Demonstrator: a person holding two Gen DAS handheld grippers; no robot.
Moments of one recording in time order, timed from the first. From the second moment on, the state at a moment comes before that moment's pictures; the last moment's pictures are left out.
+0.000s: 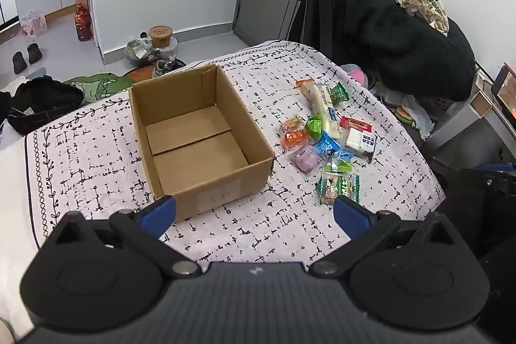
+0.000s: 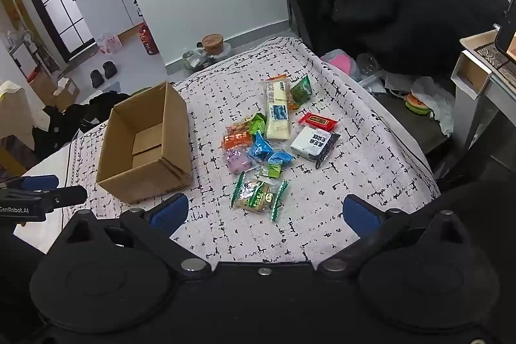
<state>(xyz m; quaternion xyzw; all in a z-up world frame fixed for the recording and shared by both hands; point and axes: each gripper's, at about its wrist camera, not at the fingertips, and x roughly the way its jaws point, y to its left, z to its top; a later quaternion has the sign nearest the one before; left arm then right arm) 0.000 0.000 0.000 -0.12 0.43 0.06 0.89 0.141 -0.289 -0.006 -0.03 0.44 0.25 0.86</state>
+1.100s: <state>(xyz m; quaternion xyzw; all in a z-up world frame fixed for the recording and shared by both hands) -0.011 -0.004 0.017 -0.11 0.41 0.05 0.90 0.133 -0.287 -0.002 -0.03 0.42 0.25 0.87</state>
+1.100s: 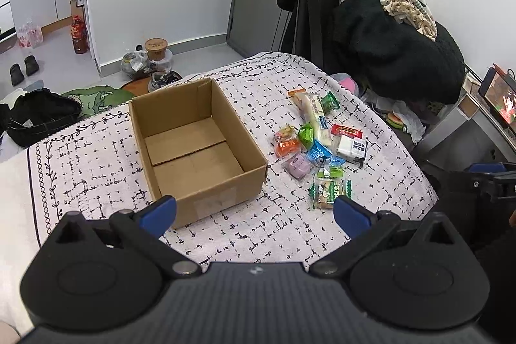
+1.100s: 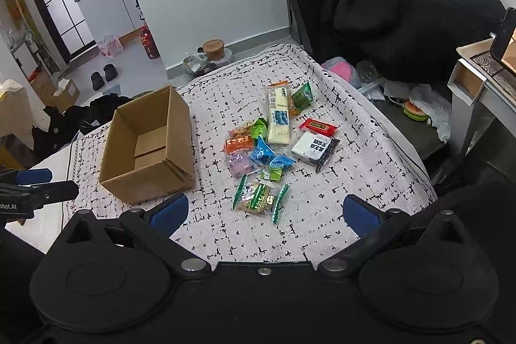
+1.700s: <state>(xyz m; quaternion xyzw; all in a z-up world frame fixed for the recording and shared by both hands) -0.004 -0.010 0.025 -0.10 0.40 0.04 0.91 0.139 -0.297 -0.002 -0.03 0.42 0.25 0.87</state>
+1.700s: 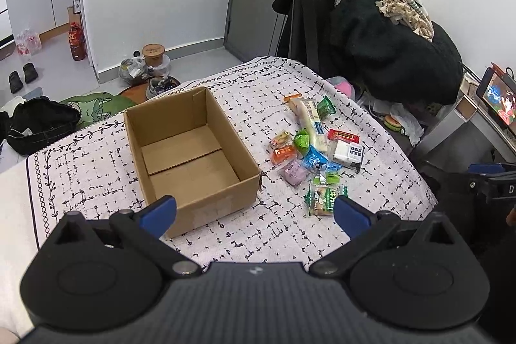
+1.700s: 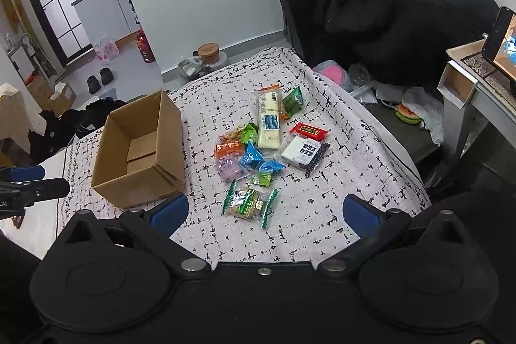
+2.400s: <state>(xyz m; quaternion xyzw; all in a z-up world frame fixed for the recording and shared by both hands) -0.008 -0.012 0.025 -0.11 0.40 0.04 0.91 0.137 -0.297 -0.001 -0.03 0.41 0.25 0.88</state>
